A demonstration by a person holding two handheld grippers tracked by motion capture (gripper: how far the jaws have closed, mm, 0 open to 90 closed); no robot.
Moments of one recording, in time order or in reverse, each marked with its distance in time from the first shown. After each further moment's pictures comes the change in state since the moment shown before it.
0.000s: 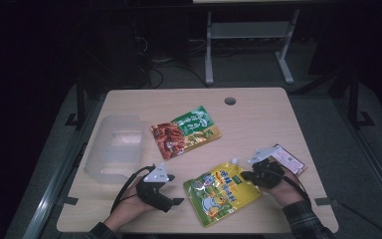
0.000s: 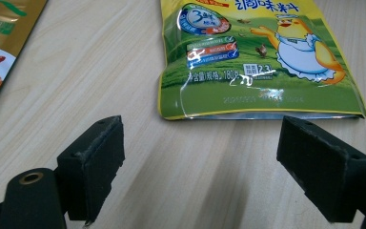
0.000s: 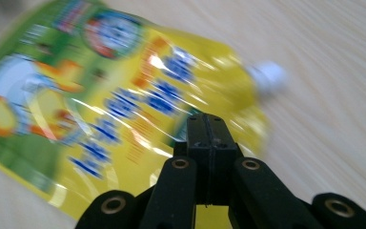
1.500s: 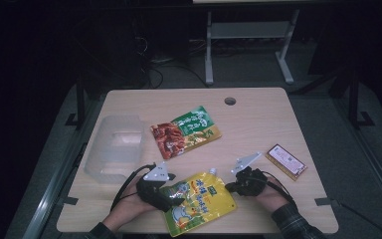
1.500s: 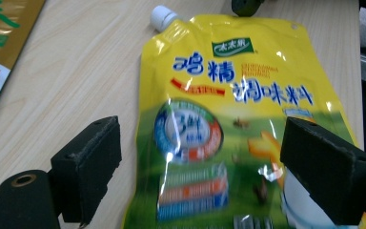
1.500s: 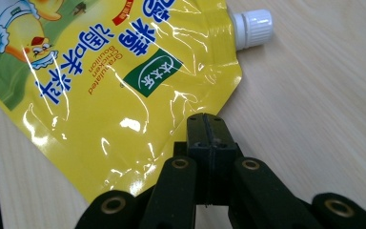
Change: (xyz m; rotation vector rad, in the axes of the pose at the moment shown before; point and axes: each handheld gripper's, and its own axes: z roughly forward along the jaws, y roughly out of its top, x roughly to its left) left arm 0.001 0.010 -0.002 0.022 -0.033 0.013; right arm 0.033 0.010 0.036 0.049 0.178 -0.070
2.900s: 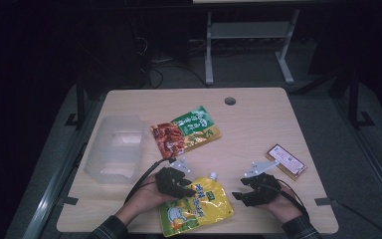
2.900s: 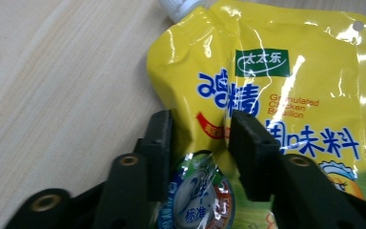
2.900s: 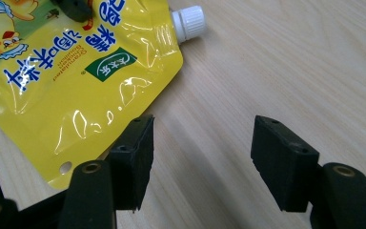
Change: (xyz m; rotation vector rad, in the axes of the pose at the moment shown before) left arm 0.010 0.031 0.041 0.188 -0.072 -0.051; right arm 0.011 -0.026 -0.027 -0.074 -0.138 0.091
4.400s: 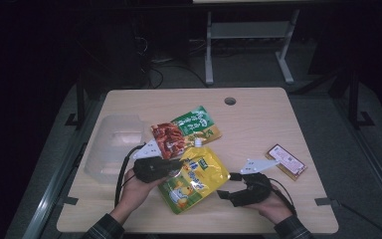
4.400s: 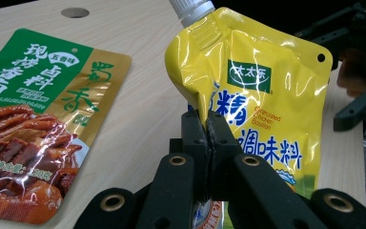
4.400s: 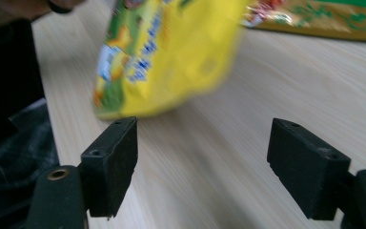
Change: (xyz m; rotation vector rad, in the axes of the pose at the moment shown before) left arm 0.004 -0.008 -0.071 -0.456 0.151 -0.095; right arm 0.020 0.021 0.000 -0.243 0.161 0.051
